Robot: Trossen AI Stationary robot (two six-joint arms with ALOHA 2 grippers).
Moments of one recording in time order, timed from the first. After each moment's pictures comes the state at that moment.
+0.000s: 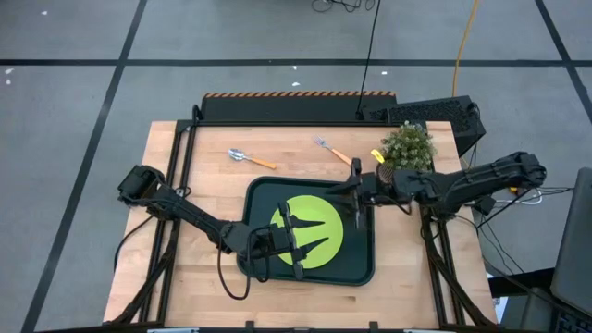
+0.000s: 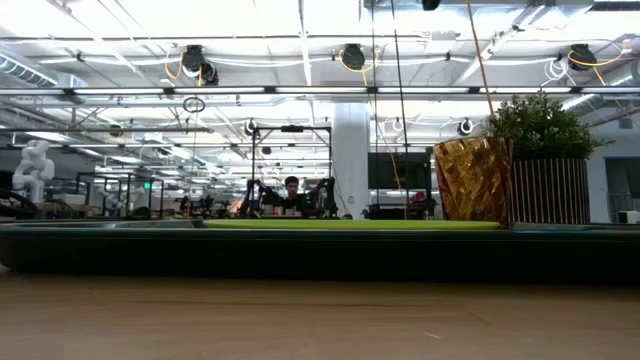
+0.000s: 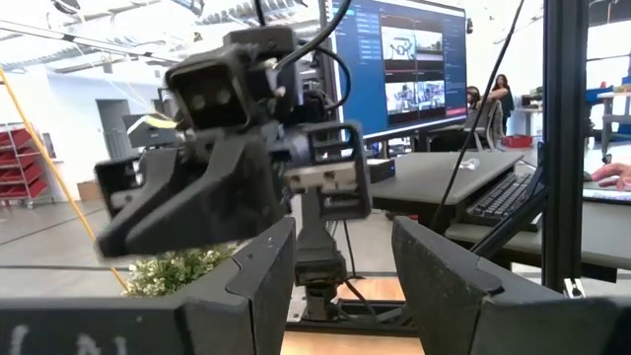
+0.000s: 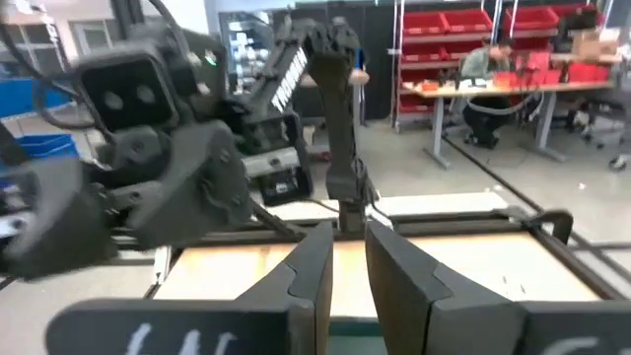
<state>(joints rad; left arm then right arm) -0.46 1.79 1.17 0.88 -0.63 0.28 0.16 1.11 0.78 0.30 0.15 0.09</state>
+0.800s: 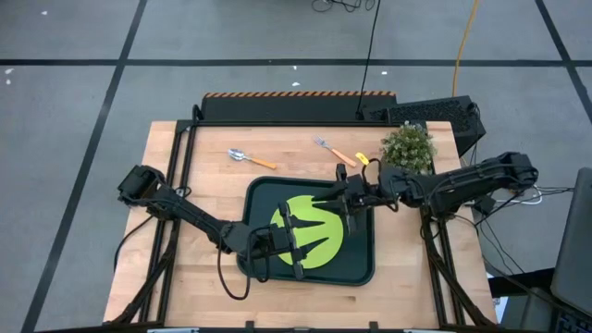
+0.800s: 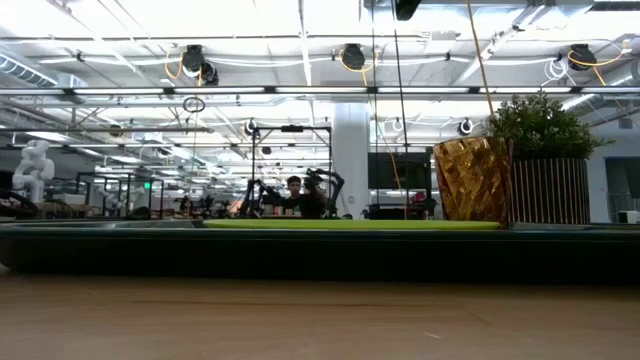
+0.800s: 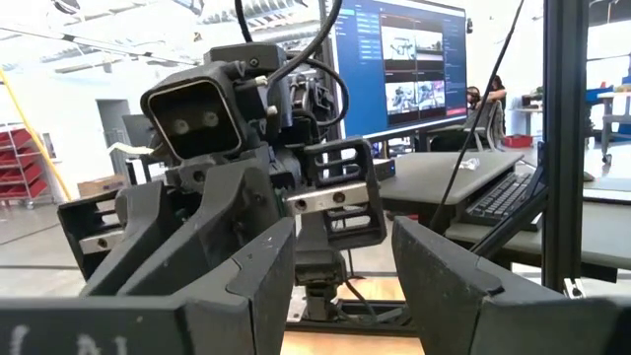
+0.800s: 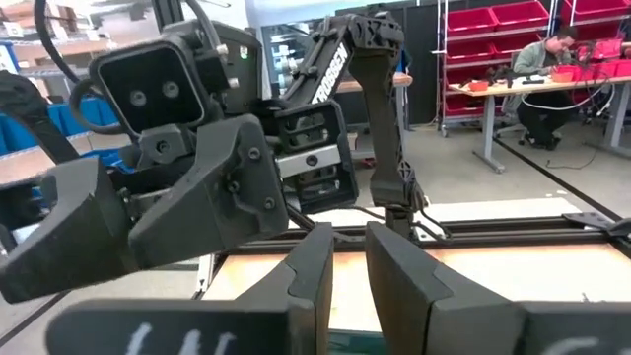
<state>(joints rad) -0.46 1.79 1.17 0.88 -0.63 0.28 0.13 1.23 0.78 0.46 0.00 0.15</state>
